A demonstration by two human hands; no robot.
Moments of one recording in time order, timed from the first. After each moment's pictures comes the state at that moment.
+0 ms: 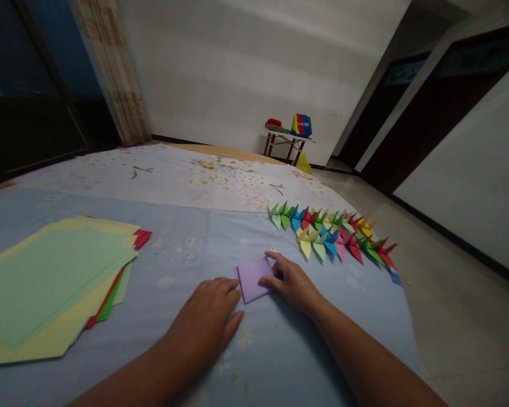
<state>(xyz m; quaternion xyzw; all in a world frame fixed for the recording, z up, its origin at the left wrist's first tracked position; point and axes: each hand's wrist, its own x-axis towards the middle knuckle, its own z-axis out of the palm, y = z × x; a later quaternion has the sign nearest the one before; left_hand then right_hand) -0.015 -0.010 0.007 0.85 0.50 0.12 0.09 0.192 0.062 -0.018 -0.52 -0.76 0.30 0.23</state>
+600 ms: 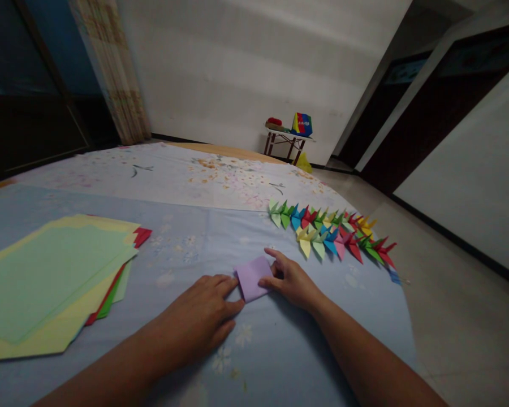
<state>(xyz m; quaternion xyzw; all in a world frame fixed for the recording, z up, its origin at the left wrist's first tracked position) -0.031 -0.005 0.023 0.91 0.40 0.09 0.10 0.193 0.063 -0.019 -0.50 -0.74 0.39 0.24</state>
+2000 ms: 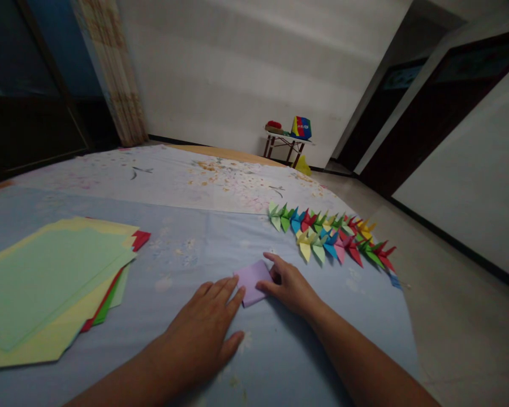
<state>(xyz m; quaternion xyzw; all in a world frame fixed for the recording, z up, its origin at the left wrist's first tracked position) -0.017 -0.012 0.006 0.86 0.49 0.01 0.11 0.189 0.061 -0.018 -0.52 -0.78 0.28 0.22</state>
